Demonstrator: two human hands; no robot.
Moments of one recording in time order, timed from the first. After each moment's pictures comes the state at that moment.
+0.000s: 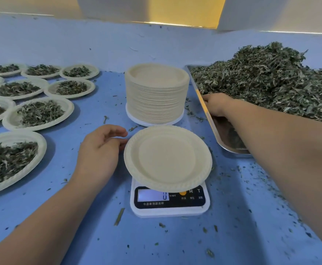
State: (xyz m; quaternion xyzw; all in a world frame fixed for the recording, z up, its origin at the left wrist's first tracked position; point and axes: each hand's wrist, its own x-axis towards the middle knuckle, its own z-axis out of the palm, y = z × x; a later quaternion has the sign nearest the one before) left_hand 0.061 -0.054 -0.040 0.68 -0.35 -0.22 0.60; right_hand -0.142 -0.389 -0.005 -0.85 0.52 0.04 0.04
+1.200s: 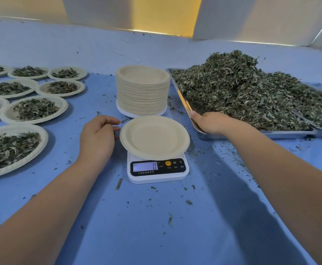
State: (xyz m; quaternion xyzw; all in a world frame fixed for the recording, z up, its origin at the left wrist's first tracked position) left_hand 0.049 -0.042 -0.027 0.67 -0.31 -0.24 0.63; right_hand -0.207 -0.229 0.011 -0.80 0.60 0.05 0.08
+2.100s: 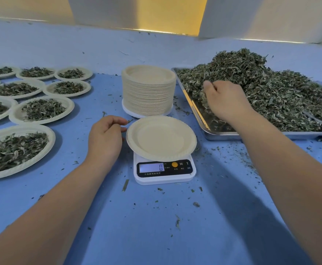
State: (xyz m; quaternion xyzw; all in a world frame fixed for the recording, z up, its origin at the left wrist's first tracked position) left_hand 0.053 -0.052 -0.036 0.67 -0.33 -0.23 0.63; right_hand -0.198 -0.204 0.055 -0.80 0.51 -0.30 0.04
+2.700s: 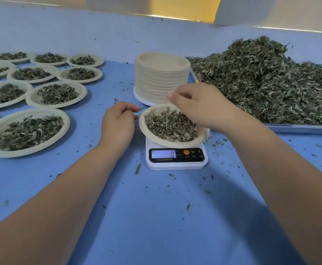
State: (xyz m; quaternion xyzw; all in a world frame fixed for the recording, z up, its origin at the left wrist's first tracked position) left_hand 0.053 -0.049 -0.033 0.67 -0.34 -0.23 0.62; right_hand -0.139 -0.118 0.056 -0.90 0.37 -0.22 0.12
